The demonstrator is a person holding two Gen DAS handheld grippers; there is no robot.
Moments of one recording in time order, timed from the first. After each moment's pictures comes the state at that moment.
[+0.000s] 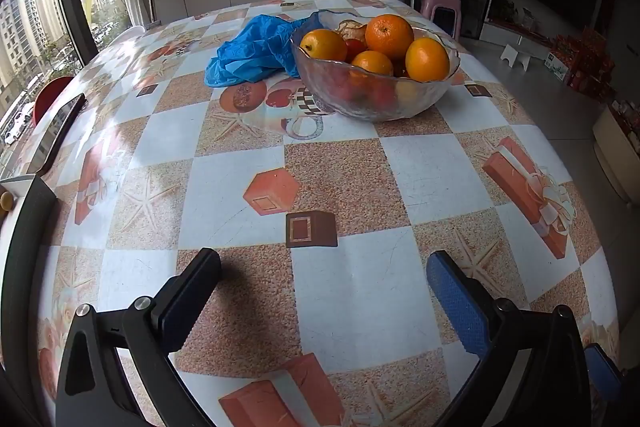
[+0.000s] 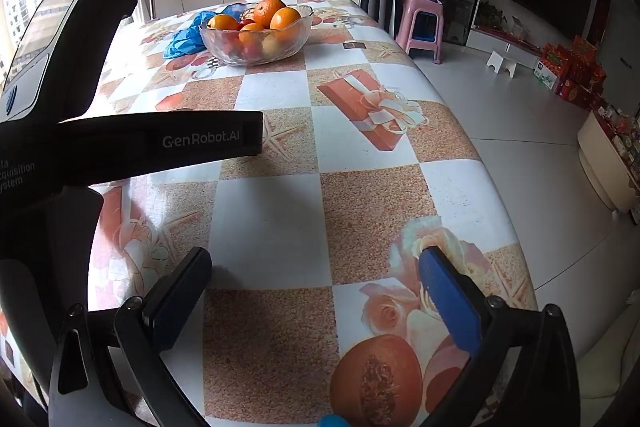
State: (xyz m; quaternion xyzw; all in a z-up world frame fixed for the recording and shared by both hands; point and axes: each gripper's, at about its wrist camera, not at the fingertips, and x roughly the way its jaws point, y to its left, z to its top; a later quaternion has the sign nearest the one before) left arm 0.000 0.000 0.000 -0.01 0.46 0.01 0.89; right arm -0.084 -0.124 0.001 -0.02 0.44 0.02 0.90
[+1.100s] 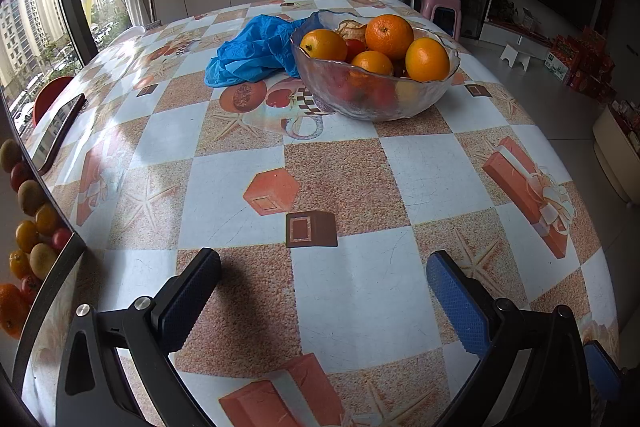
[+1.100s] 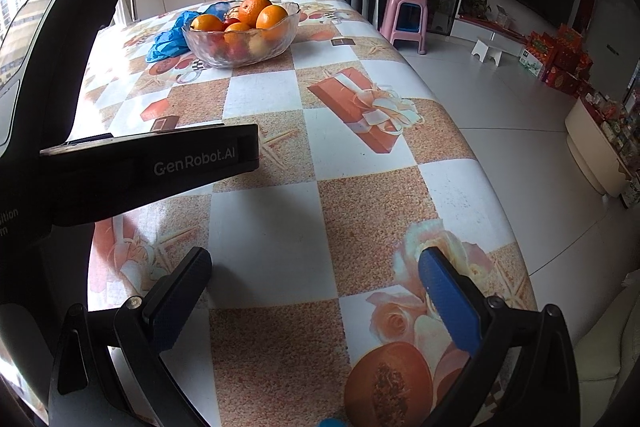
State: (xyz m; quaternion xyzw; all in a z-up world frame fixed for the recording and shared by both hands) left arm 0.000 0.000 0.000 -0.01 0.46 0.01 0.89; right arm -0.075 -0.119 0.002 -0.01 0.46 -0.02 0.89
